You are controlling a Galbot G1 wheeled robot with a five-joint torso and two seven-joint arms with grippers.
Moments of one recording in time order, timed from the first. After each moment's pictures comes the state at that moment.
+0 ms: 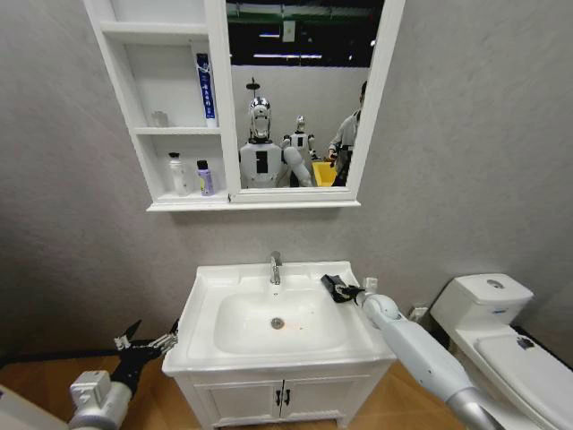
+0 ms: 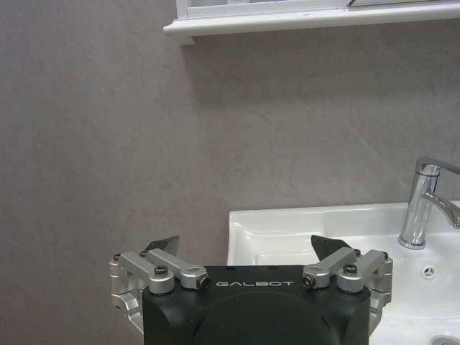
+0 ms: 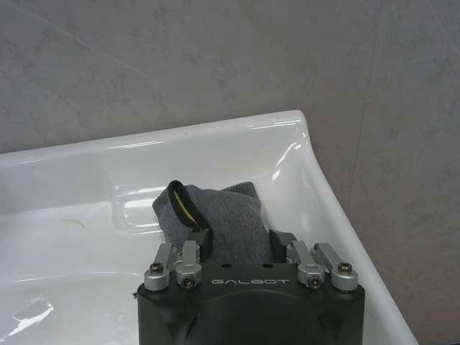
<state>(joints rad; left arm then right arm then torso) 1.88 -1.14 -0.85 -2.38 -0.51 0.28 -0.16 -0.66 0.98 0.03 1.21 0.93 -0.39 0.20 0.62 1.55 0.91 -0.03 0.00</state>
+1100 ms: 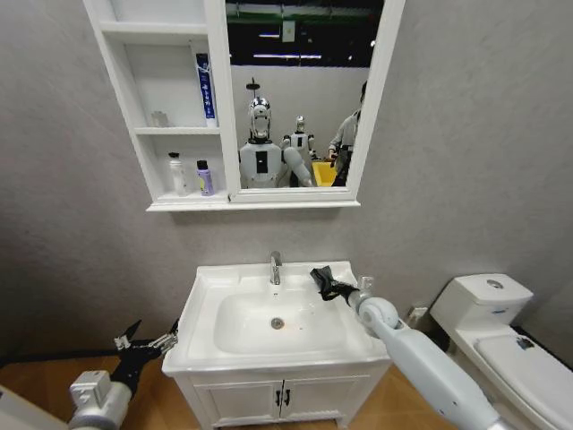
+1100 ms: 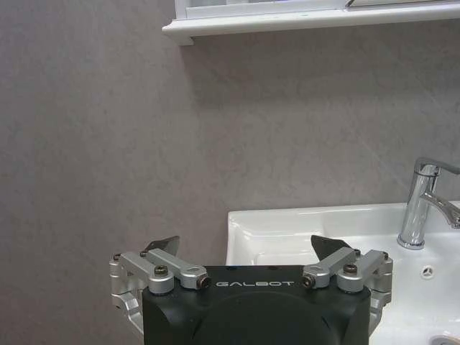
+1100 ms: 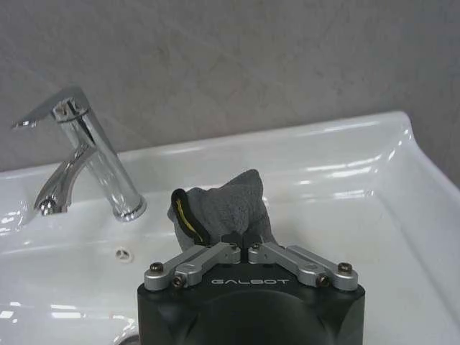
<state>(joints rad) 1.88 -1.14 -0.85 -2.38 -0.51 0.28 -0.16 -0.90 0.95 0.04 1.70 1.01 -0.42 0.40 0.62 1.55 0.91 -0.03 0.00</state>
